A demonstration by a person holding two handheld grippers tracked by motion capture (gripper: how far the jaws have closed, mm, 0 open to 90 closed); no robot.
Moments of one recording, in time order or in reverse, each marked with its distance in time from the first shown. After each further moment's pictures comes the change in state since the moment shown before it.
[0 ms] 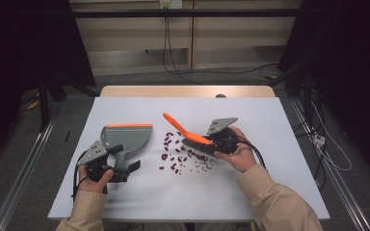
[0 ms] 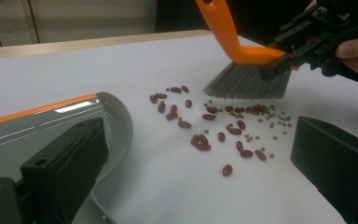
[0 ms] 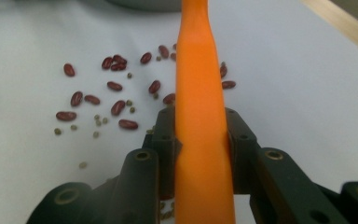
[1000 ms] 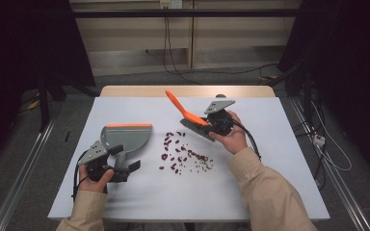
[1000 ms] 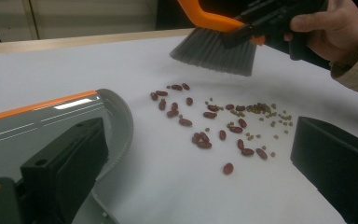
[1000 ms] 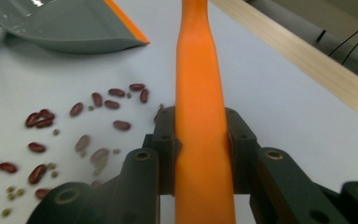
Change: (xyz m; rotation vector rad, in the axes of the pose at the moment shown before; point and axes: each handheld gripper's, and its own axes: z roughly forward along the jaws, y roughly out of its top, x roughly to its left) left arm 0.001 -0.001 0.001 0.002 0.001 -0.013; right arm -0.046 0.023 0.025 -0.064 -0.087 0.074
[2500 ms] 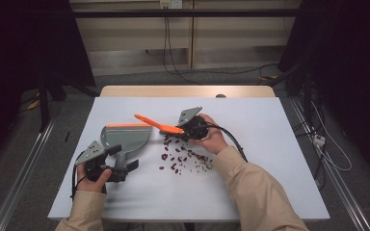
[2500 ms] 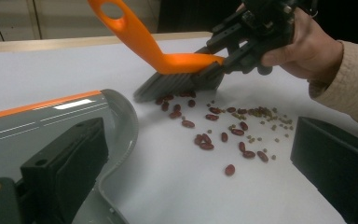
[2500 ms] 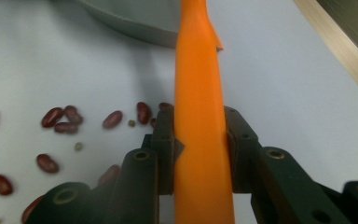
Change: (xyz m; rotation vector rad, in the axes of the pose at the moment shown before) left arm 0.003 -0.001 -0.004 -0.012 0.002 -0.020; right arm 0.037 0.018 0.062 0.066 0.173 -0.299
